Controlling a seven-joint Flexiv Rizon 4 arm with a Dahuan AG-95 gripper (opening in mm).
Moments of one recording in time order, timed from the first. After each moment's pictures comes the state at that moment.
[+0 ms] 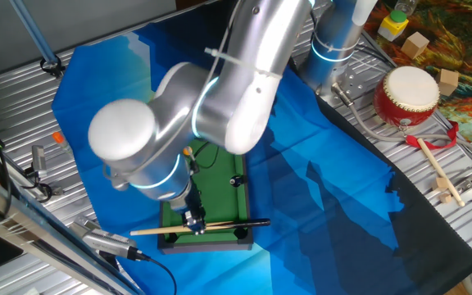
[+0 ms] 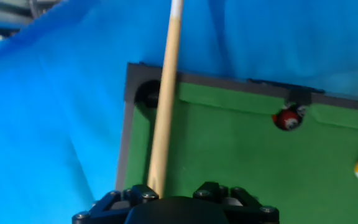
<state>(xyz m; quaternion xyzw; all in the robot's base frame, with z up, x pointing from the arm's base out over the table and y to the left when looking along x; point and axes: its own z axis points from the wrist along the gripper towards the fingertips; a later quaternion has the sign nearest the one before) 0.573 0.275 0.109 -0.13 -0.99 -0.02 0.10</state>
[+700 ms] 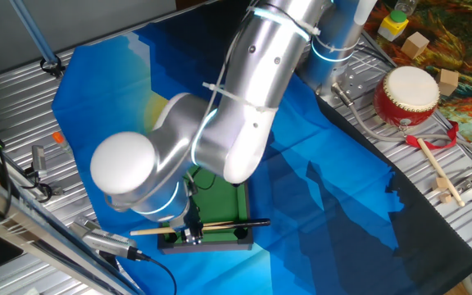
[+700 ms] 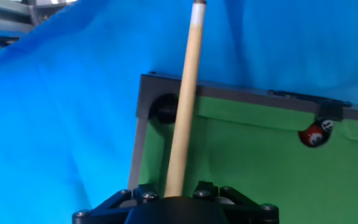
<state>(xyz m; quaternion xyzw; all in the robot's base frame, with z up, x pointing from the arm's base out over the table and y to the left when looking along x) 0.581 0.284 0.080 -0.13 -0.99 -0.01 0.10</state>
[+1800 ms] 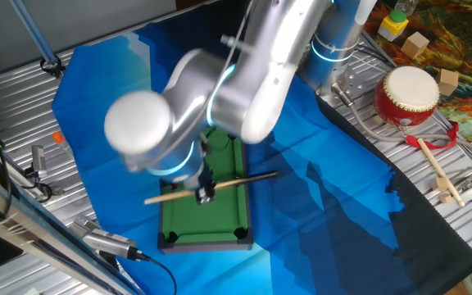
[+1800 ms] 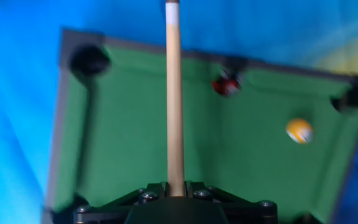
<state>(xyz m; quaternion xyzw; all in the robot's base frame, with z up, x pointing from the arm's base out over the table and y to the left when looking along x) 0.500 0.218 0.137 -0.13 -0.98 0.03 0.13</state>
